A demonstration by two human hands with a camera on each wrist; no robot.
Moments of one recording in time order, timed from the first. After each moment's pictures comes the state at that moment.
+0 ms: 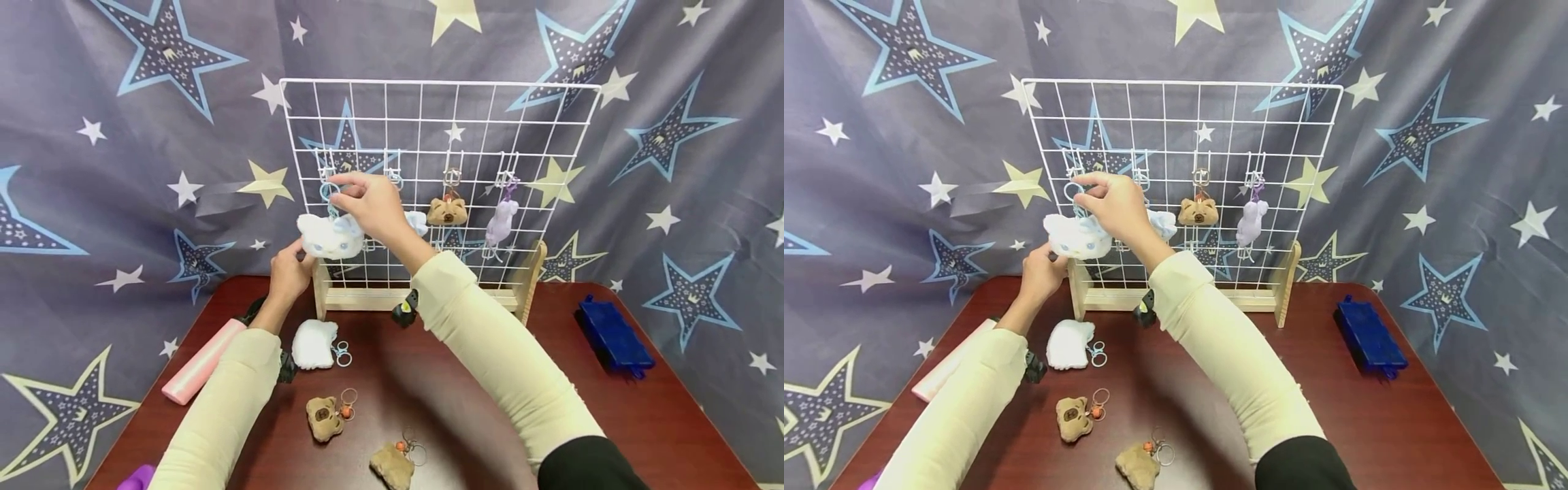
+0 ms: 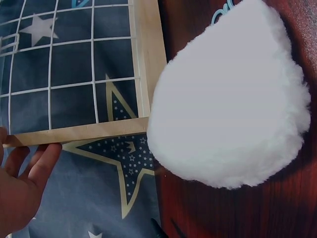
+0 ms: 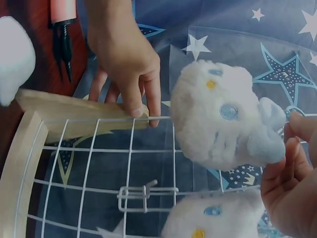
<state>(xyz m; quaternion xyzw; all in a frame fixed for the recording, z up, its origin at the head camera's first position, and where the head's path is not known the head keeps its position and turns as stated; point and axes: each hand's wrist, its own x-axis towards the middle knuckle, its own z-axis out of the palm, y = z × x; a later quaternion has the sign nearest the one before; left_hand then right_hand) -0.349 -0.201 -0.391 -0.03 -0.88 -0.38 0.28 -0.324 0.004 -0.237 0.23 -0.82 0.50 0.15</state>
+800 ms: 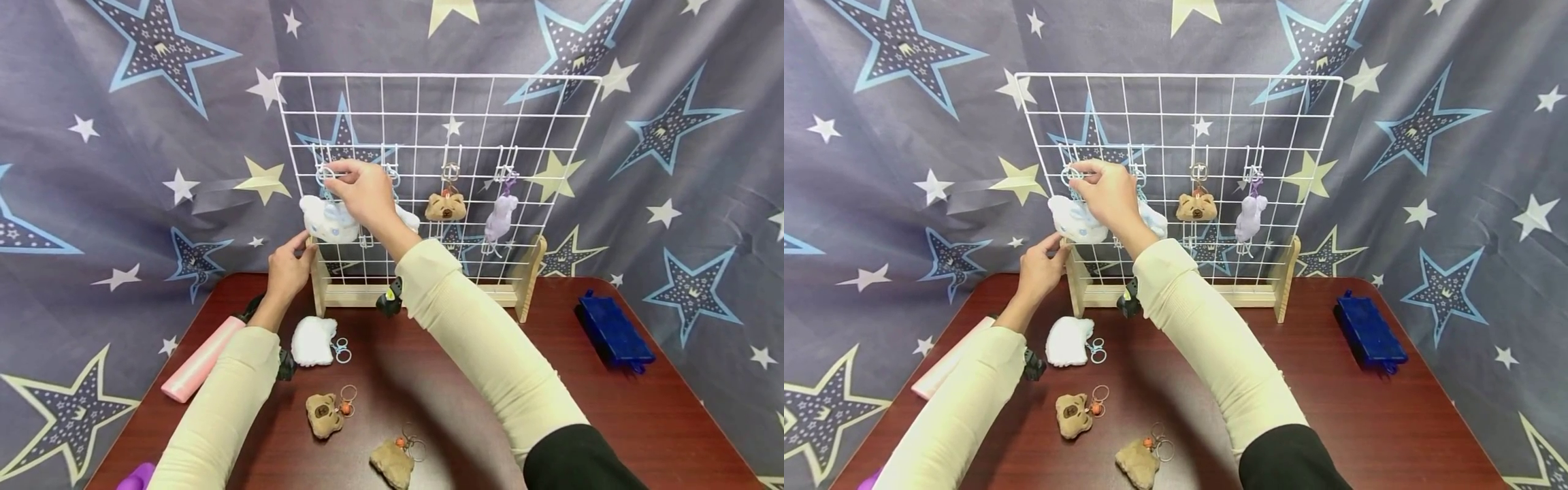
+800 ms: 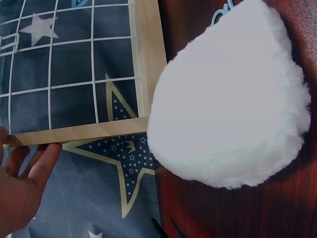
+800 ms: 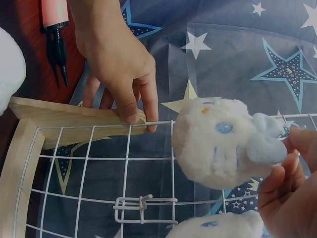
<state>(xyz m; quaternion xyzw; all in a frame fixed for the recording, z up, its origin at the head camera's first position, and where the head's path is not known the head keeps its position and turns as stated) -0.351 -0.198 -0.393 -0.02 -0.88 -0.40 0.27 -0.335 -0.010 -0.231 0.15 -0.84 0.48 0.18</state>
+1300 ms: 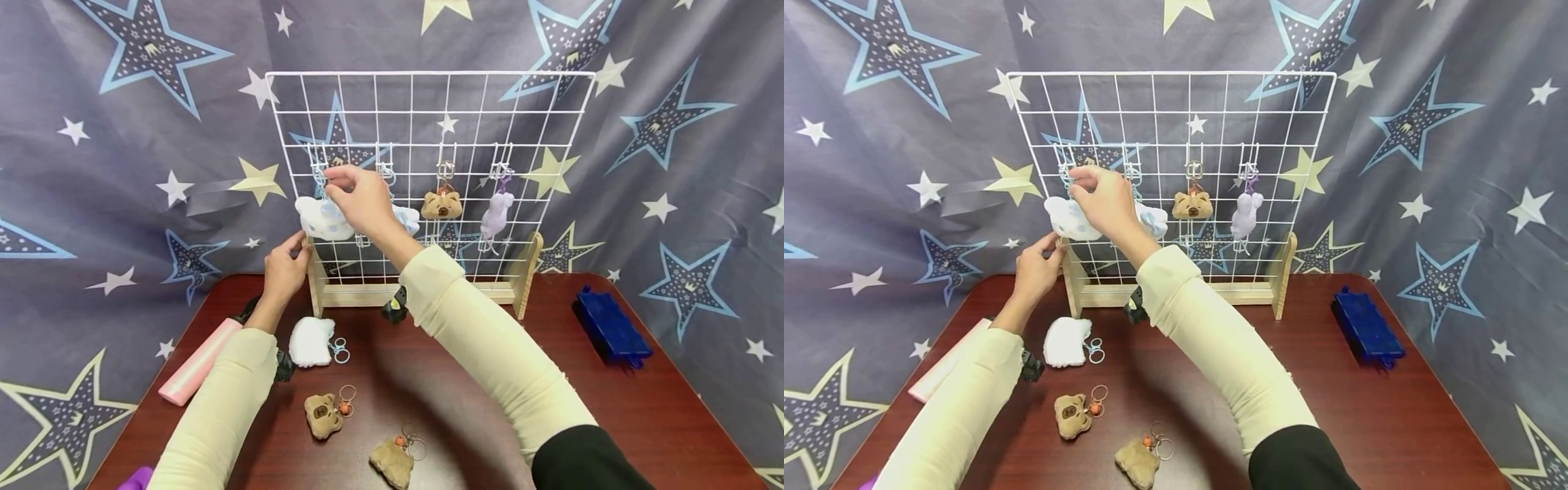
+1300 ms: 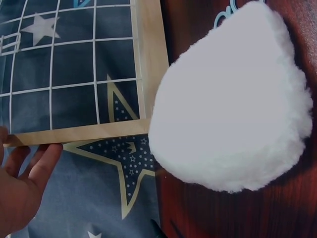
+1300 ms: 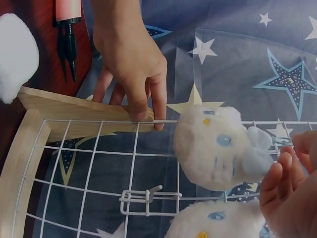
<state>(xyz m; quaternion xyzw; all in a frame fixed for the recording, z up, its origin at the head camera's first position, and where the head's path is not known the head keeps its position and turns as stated) -0.353 -0.196 -0.395 0.00 -0.87 -0.41 0.27 -0.330 -0.002 -0.240 0.18 -0.84 0.48 0.17</state>
